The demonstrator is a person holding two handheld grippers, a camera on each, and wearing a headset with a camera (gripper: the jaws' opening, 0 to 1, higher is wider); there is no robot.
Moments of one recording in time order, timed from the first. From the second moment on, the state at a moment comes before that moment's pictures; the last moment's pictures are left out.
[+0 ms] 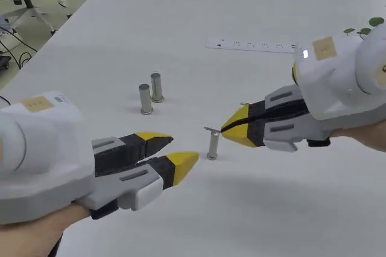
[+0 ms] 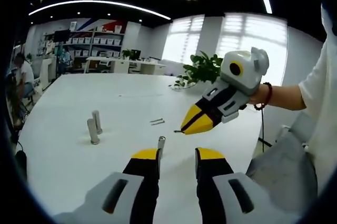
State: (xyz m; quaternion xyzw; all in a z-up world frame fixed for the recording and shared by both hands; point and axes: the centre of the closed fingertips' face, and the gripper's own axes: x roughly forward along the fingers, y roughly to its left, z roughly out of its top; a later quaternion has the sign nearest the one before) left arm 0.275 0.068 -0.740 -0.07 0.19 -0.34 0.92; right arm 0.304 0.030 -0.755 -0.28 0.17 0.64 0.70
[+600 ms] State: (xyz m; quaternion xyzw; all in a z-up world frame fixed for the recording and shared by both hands) left arm 0.274 0.055 -0.731 -0.16 0.19 -0.36 0.90; right arm 0.274 0.051 -0.742 -0.26 0.11 0.67 0.68
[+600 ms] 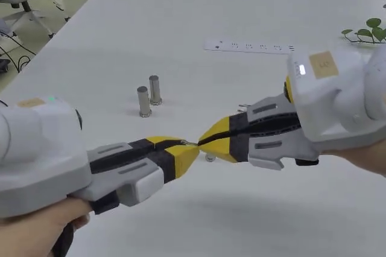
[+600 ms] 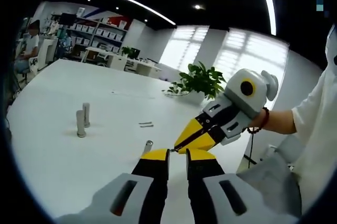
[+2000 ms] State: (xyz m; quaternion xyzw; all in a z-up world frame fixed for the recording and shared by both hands) left arm 0.276 0.057 -0.741 -0.21 0.22 -0.34 0.89; right arm 0.269 0.055 -0.749 -0.32 0.09 0.67 0.67
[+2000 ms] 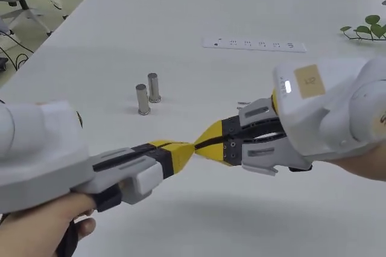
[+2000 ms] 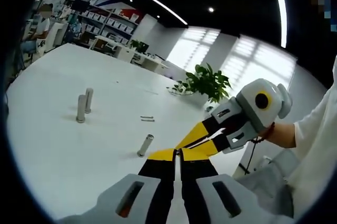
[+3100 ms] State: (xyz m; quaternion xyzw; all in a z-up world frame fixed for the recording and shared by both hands) left arm 0.277 0.058 -0.745 -0.21 0.22 -0.33 0.89; right arm 0.277 0.043 -0.756 -0.21 0.16 0.64 0.72
